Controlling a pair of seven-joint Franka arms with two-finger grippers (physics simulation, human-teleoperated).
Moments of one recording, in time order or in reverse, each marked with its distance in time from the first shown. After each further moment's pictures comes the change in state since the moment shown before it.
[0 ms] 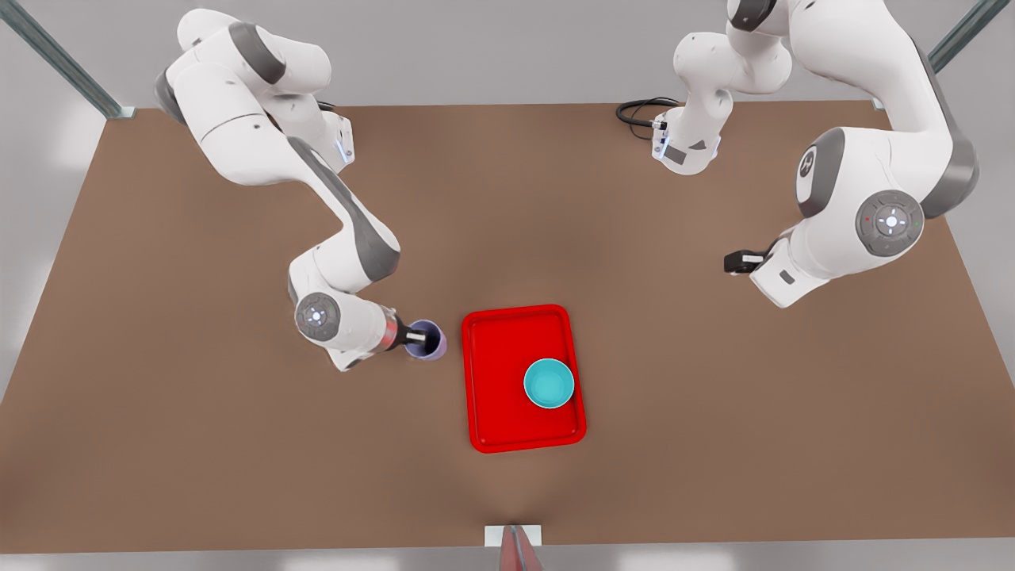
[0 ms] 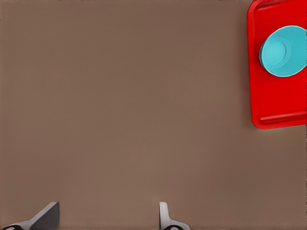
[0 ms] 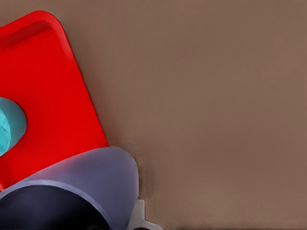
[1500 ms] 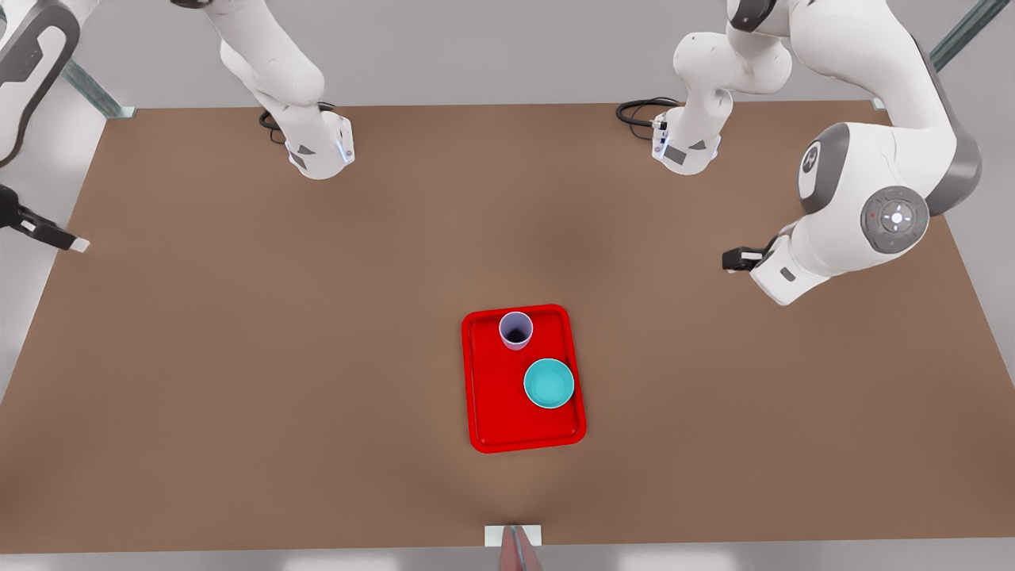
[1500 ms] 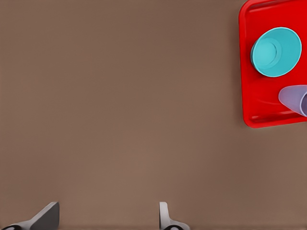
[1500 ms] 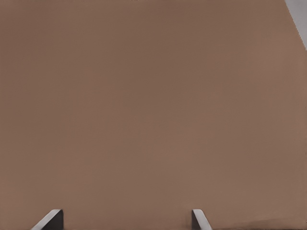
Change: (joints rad) left arm 0.000 0.003 0.000 0.021 -0.028 -0.028 -0.012; right arm -0.648 -0.486 -0.448 -0.052 0.046 -0.497 -0.712
